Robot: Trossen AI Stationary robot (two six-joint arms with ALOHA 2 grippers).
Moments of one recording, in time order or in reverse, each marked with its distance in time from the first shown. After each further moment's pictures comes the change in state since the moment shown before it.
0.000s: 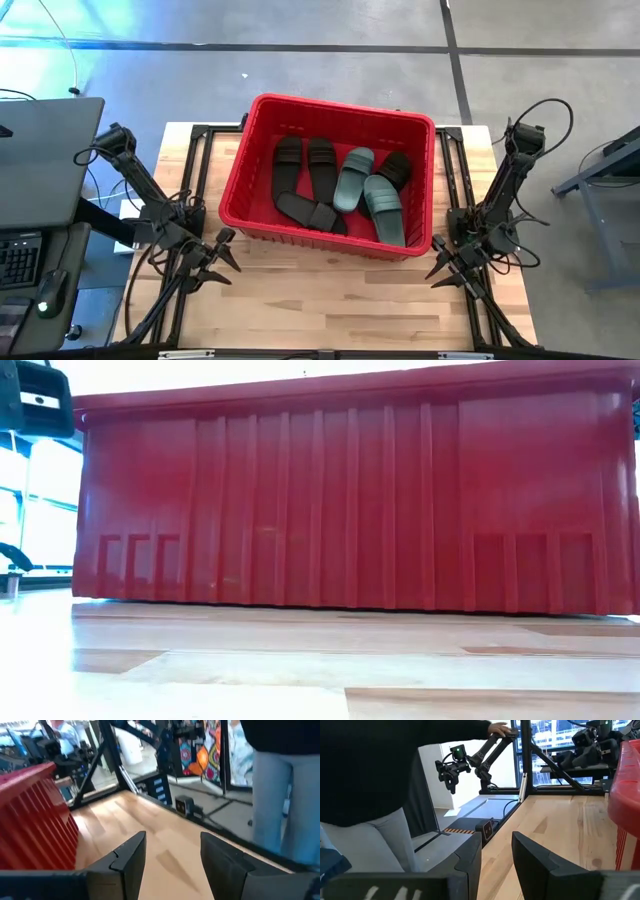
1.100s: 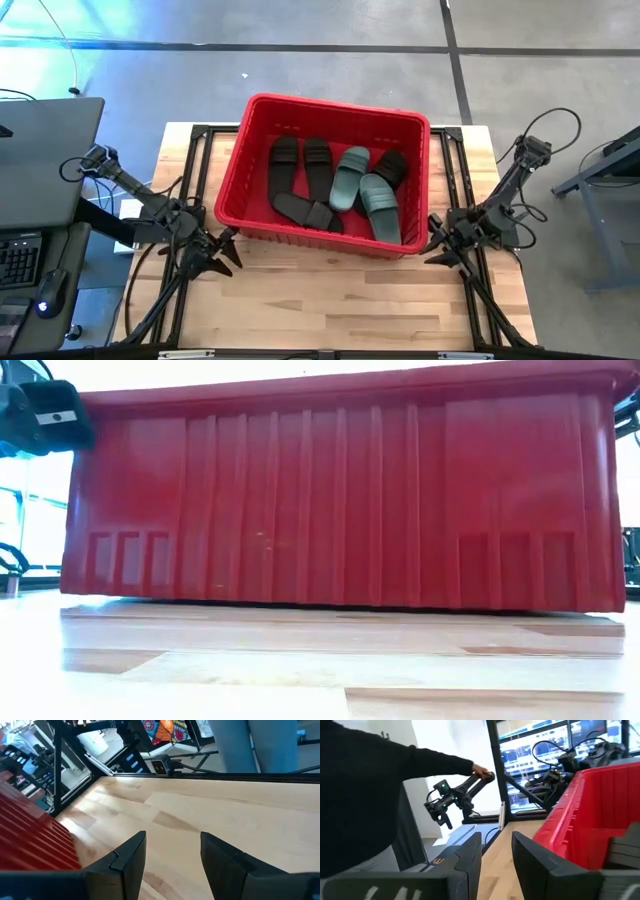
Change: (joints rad) left arm 0.346 -0.280 0.001 -0.473 0.454 0.342; right arm -0.300 -0.375 0.000 -0.244 -0.187 0.000
